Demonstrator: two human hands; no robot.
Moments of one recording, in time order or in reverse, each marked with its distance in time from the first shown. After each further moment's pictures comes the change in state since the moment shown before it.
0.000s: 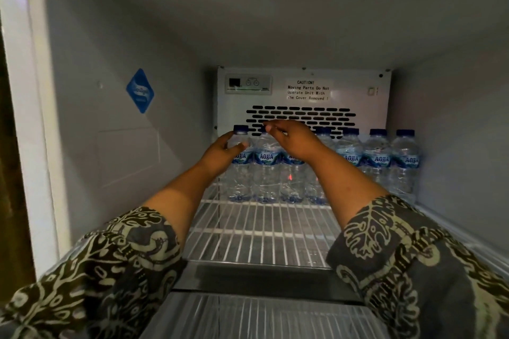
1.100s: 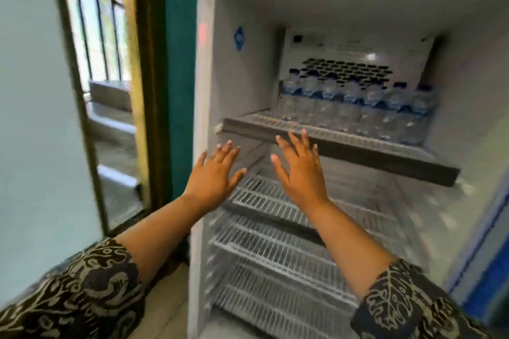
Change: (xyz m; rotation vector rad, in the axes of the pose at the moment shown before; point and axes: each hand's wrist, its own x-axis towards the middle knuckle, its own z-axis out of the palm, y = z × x) left_hand -0.391 0.007 0.003 1.112 0.159 -0.041; right_hand -0.315 -0.106 0.034 -0.059 0.047 -0.207
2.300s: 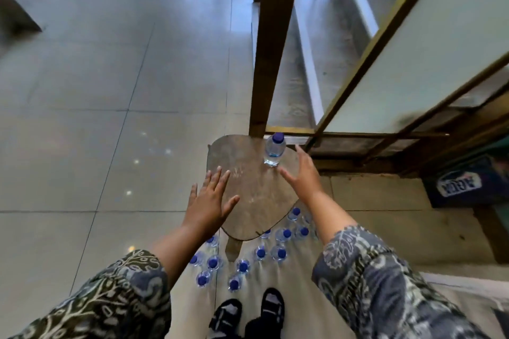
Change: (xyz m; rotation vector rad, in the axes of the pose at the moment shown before) left_hand -0.601 -0.372 0.075 -0.069 -0.317 -1.419; right_hand -0.315 -0.488 0.488 0.602 -1.304 -0.098
